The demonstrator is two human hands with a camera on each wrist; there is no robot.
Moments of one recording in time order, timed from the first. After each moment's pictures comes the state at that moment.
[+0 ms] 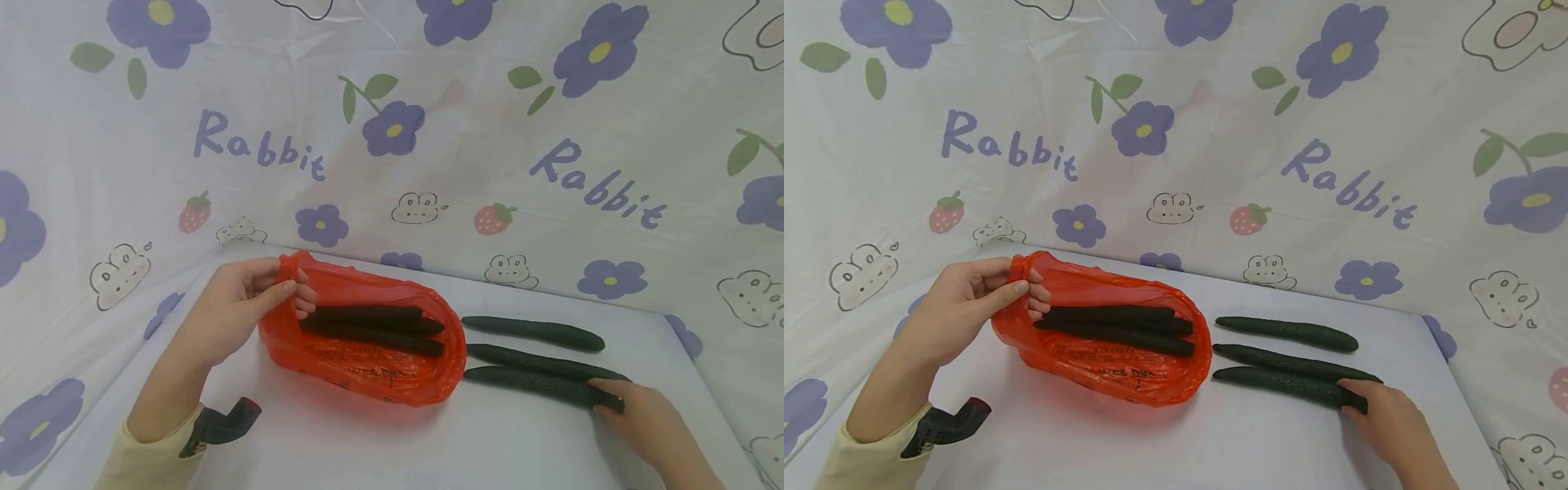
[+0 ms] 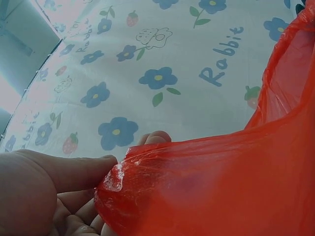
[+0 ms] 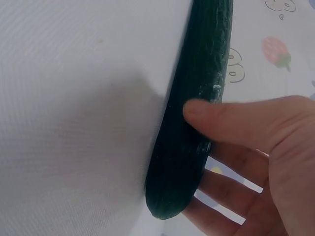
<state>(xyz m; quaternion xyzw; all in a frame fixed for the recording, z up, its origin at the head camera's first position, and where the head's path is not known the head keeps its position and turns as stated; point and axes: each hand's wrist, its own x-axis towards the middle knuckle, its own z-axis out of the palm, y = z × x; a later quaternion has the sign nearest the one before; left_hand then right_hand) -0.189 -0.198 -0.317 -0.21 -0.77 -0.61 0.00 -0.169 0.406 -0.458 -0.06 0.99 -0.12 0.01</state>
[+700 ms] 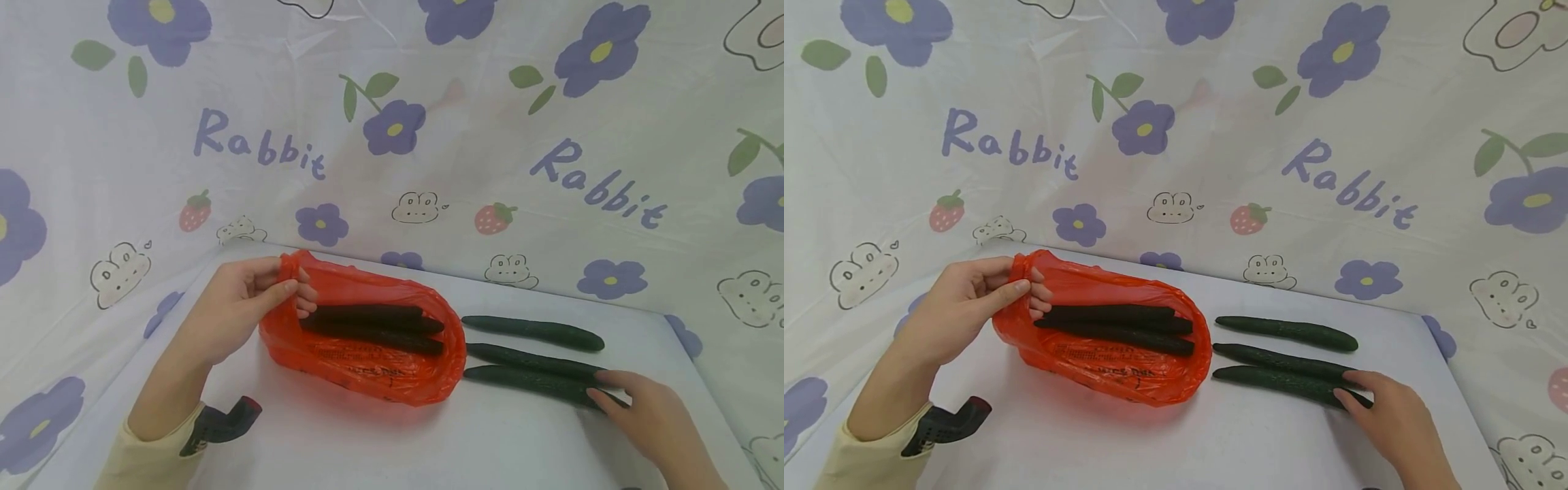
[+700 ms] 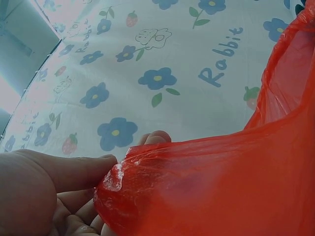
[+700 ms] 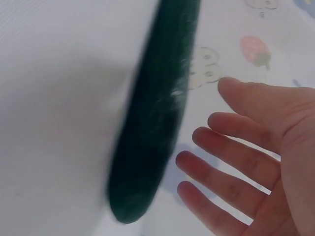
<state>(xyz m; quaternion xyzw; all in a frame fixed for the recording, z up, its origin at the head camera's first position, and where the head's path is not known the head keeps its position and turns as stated) -0.188 -0.197 -0.316 -0.21 -0.76 -0.61 -0.01 -0.158 0.395 -0.445 -0.07 0.98 -0.14 -0.10</state>
